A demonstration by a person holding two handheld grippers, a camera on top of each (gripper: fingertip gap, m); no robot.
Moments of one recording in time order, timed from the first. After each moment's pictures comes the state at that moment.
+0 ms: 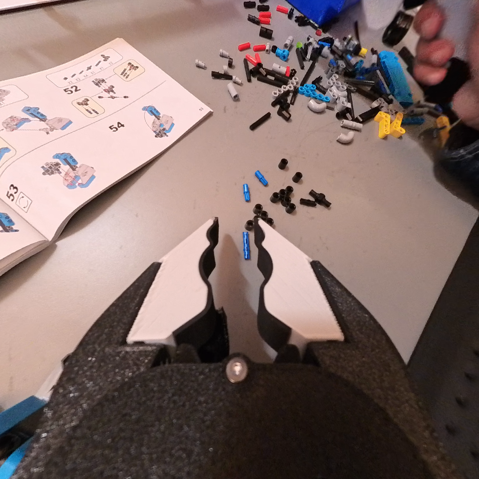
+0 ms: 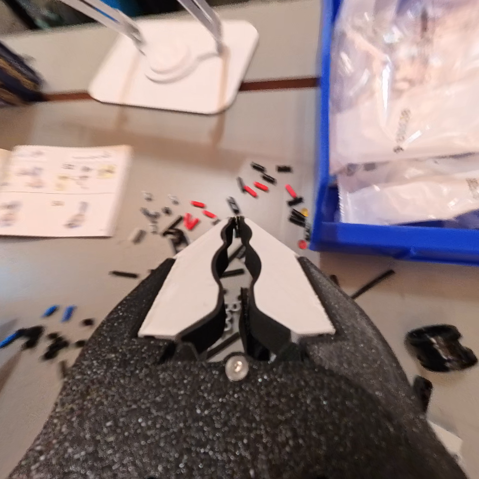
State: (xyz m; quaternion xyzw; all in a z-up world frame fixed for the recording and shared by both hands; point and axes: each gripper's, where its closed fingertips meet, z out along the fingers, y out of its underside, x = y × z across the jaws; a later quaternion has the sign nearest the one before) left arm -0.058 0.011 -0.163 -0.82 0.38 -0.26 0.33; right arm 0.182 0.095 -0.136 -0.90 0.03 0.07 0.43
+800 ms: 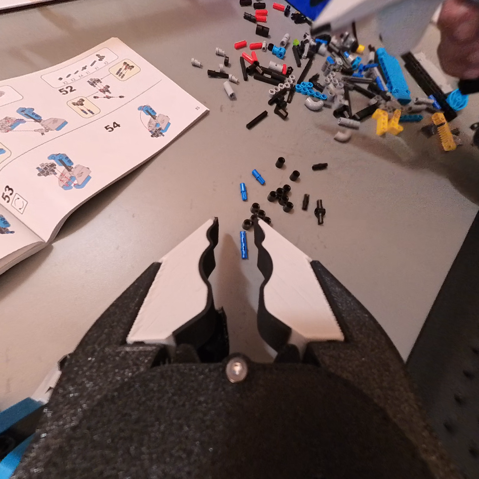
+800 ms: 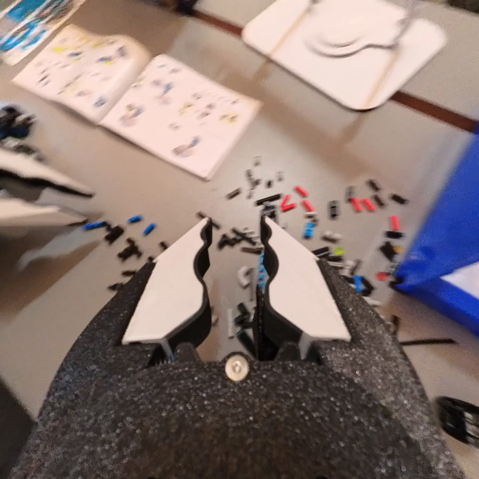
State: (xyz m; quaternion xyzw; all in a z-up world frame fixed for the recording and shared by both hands) left arm -0.057 0.009 -0.163 -0.82 0.39 -0.26 0.33; right arm 0.099 0.060 -0.122 -0.89 -0.20 0.13 0.38
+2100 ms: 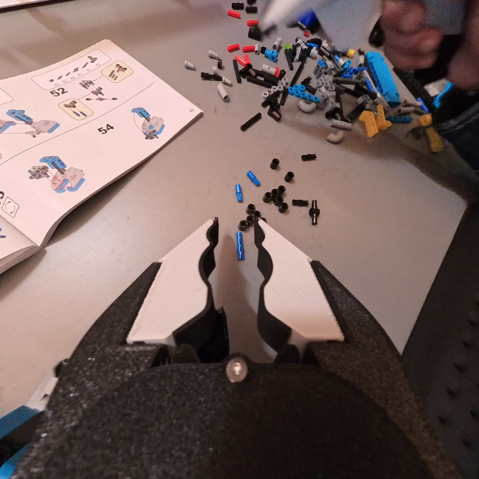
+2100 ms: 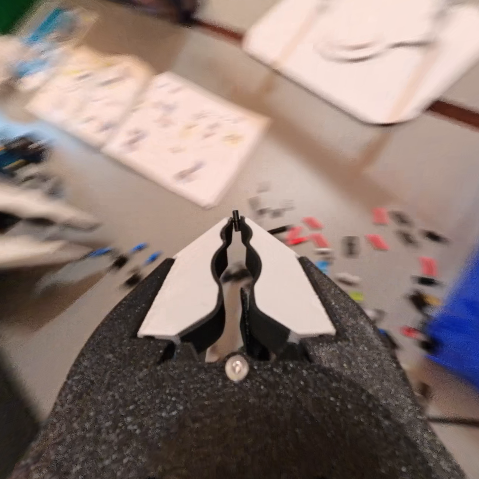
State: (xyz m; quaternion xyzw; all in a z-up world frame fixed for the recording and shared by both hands) left arm -0.055 0.007 -0.162 -0.82 0.39 -0.28 0.32; right arm 0.078 0.093 -0.129 -0.89 -0.21 0.19 0.35
